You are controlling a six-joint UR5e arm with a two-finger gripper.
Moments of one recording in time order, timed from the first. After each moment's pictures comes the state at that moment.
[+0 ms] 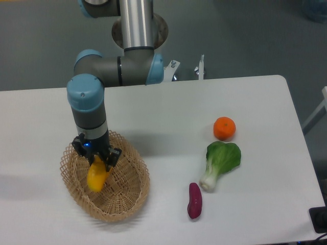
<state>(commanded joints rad) 2.02 -1.93 -1.83 -0.76 1.53 0.45</state>
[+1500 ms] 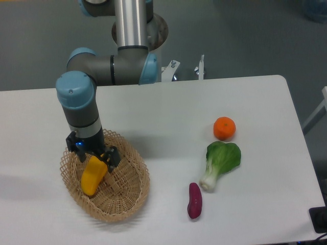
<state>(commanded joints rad) 2.10 -1.88 -1.73 -0.77 1.57 0.46</state>
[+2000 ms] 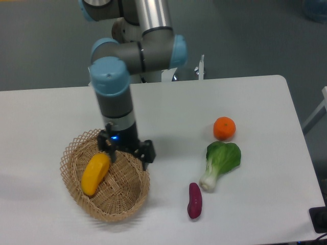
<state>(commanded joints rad) 2.30 -1.80 -1.73 -0.91 1.56 0.72</state>
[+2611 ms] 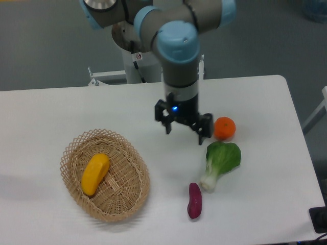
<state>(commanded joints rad) 2.53 -1.73 -1.56 -1.22 1.53 1.06</state>
